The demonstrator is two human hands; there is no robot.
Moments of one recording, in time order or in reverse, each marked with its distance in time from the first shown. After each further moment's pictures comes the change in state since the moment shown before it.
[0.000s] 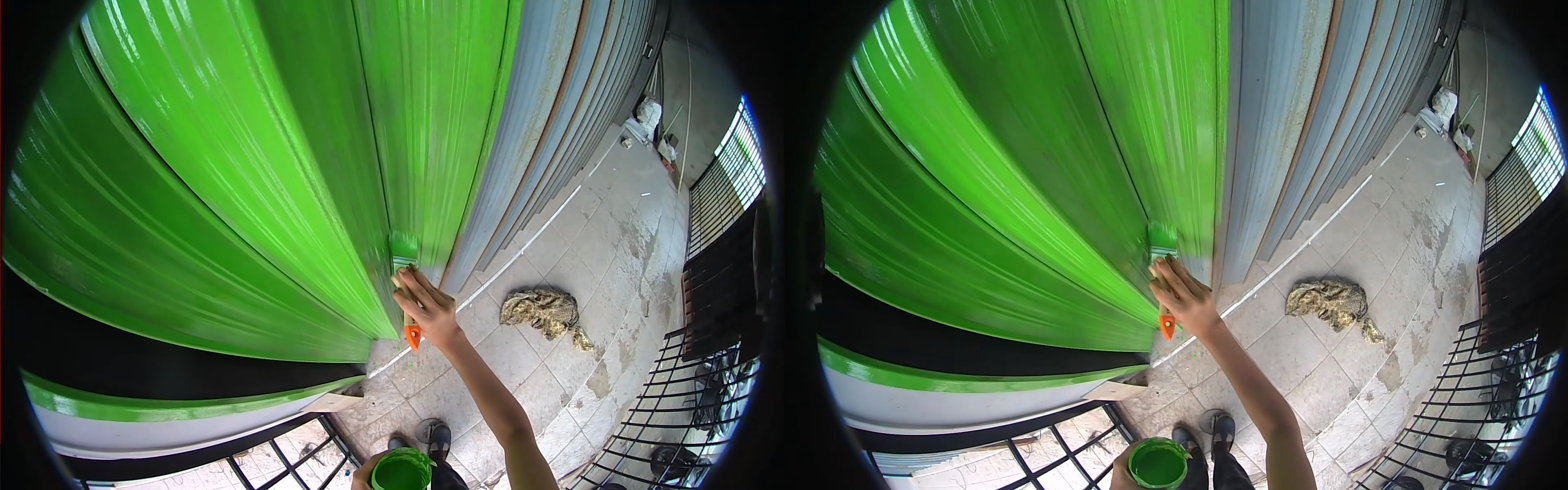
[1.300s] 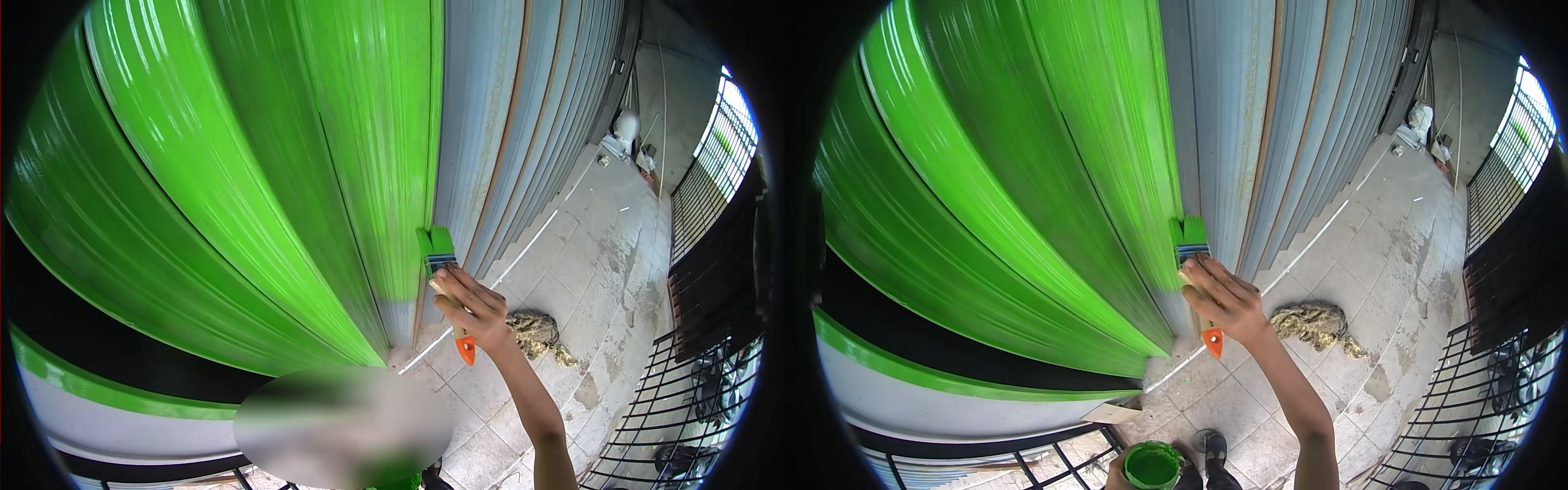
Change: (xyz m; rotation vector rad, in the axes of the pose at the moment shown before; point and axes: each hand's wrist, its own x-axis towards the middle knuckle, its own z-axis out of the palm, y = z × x) left_hand 0.018 0.044 0.016 0.068 -0.058 0.033; right_hand 0.107 0.046 -0.154 -0.109 0.061 -0.188
